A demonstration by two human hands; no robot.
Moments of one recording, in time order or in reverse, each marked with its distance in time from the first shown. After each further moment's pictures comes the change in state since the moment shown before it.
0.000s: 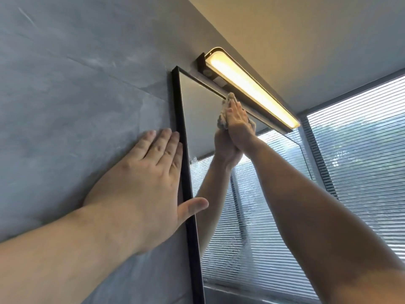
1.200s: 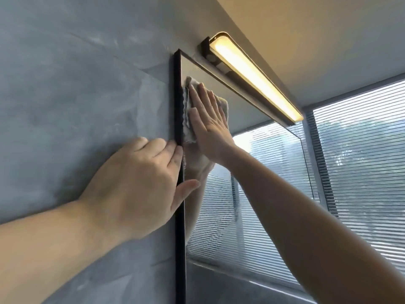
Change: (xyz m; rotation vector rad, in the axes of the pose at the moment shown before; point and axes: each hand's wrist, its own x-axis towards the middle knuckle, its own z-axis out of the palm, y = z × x) left_hand -0.018 0.018 0.009 -0.242 0.417 -0.002; right_hand -0.099 -0.068 0.007 -0.131 -0.202 -0.382
